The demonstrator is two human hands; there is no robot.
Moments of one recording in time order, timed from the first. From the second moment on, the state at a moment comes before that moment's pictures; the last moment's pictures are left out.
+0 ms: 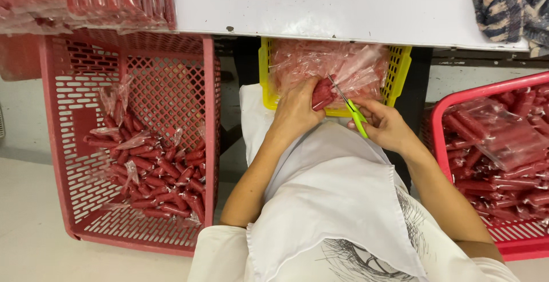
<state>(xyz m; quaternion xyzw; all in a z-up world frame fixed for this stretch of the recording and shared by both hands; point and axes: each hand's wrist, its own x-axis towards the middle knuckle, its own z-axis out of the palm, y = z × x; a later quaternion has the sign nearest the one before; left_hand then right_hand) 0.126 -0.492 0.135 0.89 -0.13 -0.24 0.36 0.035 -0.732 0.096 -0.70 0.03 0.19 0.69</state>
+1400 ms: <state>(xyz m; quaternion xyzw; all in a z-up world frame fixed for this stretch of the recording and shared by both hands) 0.128 -0.467 0.100 0.78 -0.08 -0.32 0.53 0.007 -0.756 0.072 -0.66 0.07 0.26 0.70</state>
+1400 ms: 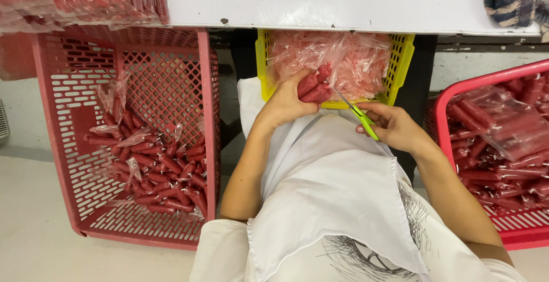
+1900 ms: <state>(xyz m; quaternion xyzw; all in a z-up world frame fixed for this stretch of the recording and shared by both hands) 0.138 -0.473 0.112 0.77 0.00 -0.29 0.56 -0.003 -0.761 0.068 -0.67 0.07 0.24 0.70</state>
